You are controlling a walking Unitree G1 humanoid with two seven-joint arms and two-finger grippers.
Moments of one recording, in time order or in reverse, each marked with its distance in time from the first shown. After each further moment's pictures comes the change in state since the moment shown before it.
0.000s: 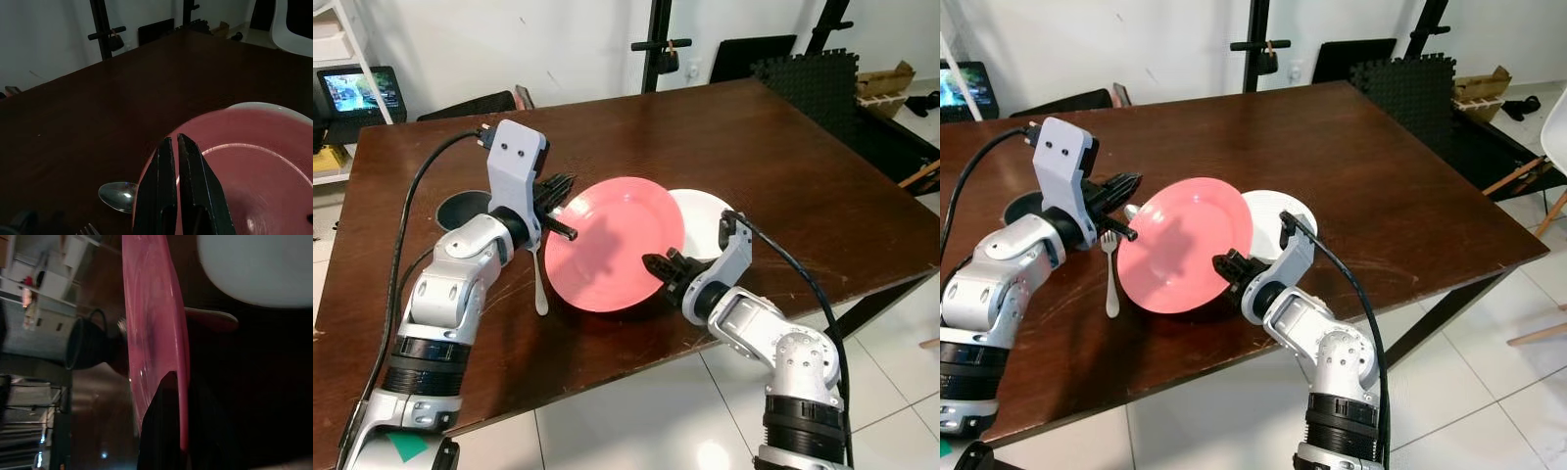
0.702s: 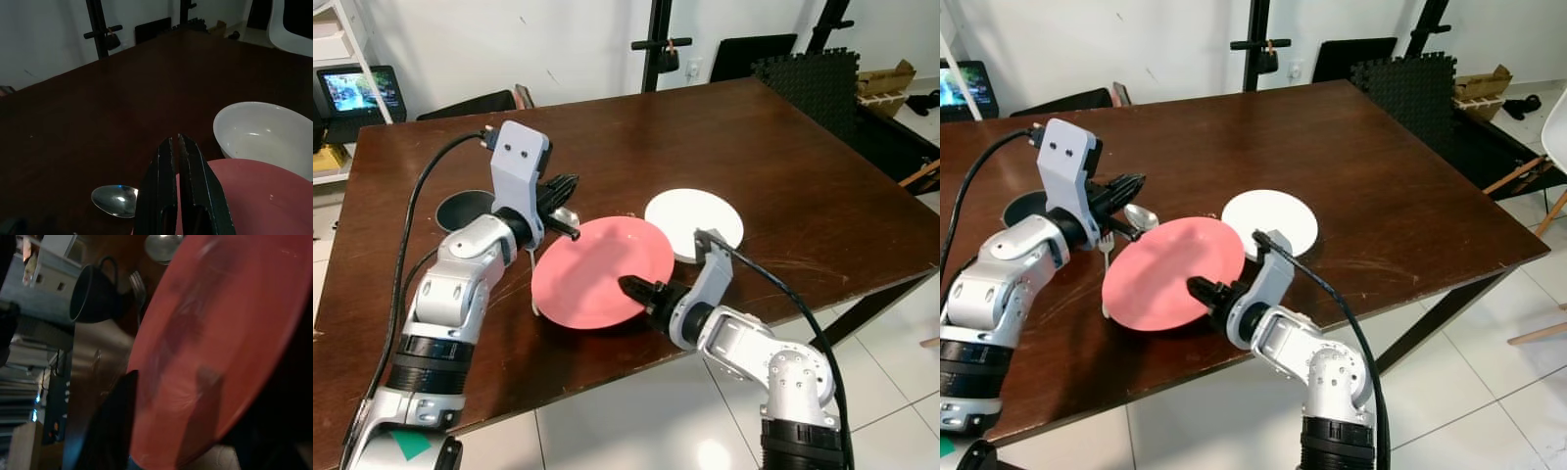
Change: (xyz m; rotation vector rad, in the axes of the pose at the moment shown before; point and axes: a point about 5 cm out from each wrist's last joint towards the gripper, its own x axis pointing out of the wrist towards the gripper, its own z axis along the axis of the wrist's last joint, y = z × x) left arm 0.004 -0.002 -0.002 -0.005 0.002 -0.009; right arm -0.005 0.016 -0.028 -0.123 0.116 0.083
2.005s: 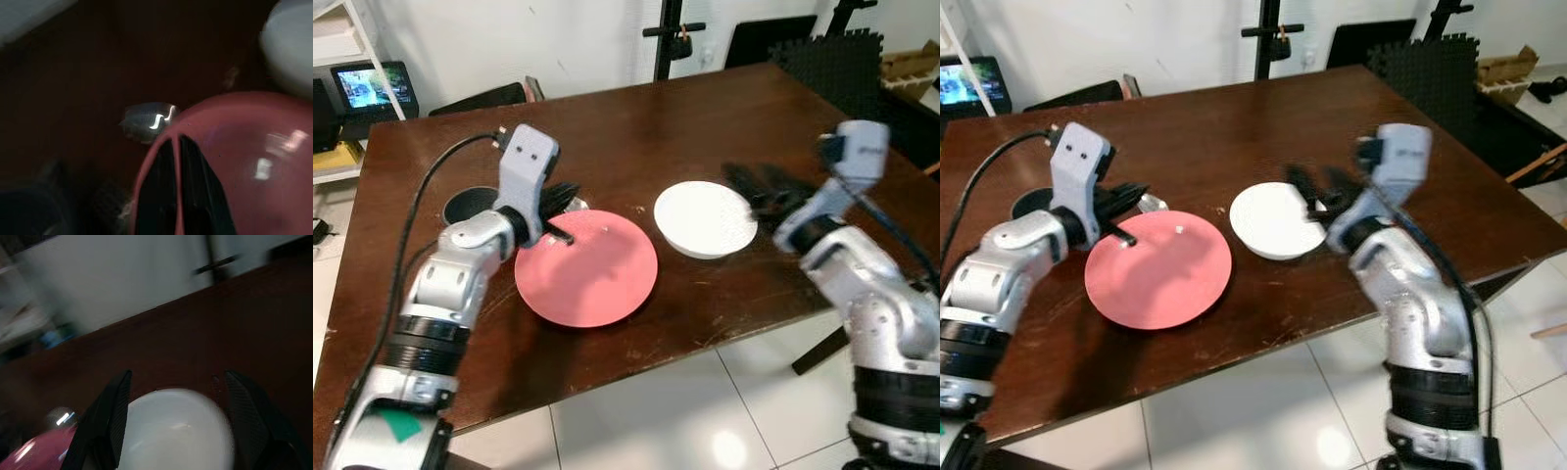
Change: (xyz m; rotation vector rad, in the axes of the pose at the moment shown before) left arm 0.000 0.039 -0.025 0.162 0.279 -0.024; right arm -0.080 -0.032 0.158 -0.536 -0.724 -0.253
